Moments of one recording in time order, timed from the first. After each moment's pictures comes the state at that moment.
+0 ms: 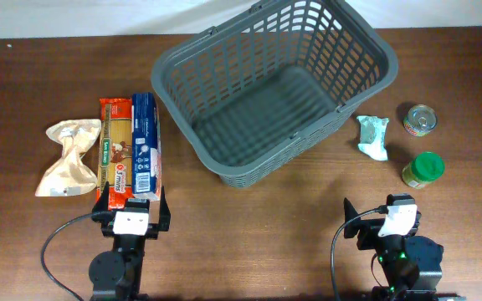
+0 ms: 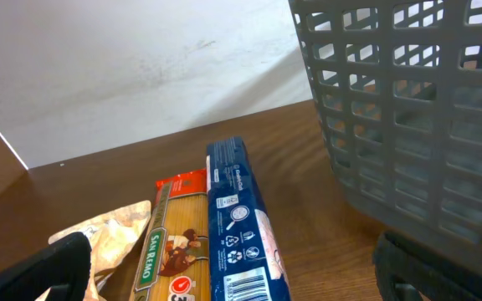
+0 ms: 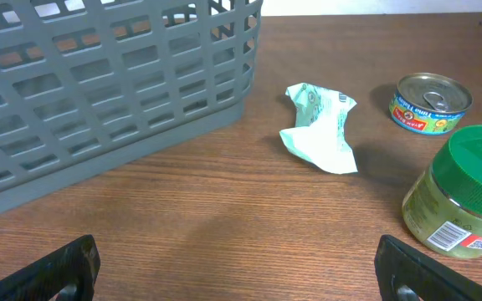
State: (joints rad) left arm -0.01 0.02 0.01 -0.08 0.00 0.23; right arm -0.04 0.01 0.15 -0.51 -0.12 0.01
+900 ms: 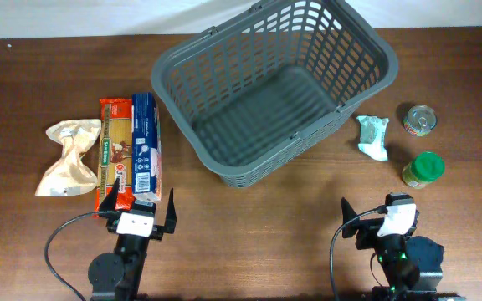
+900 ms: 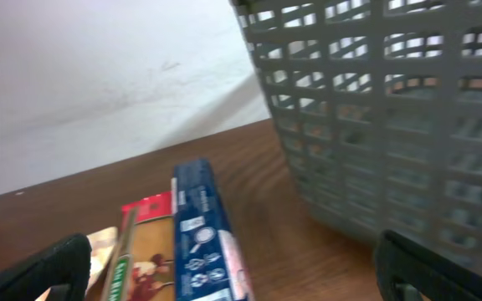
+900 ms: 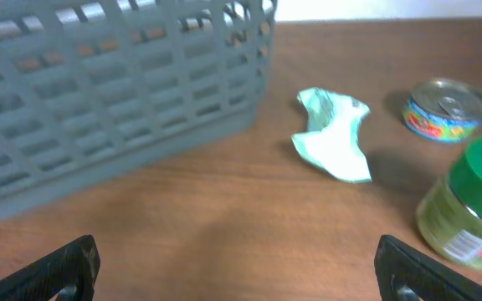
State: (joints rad) left arm -0.01 0.02 0.01 -0.05 0.13 0.22; right arm -0.04 0.01 0.15 -0.47 -0.17 0.03
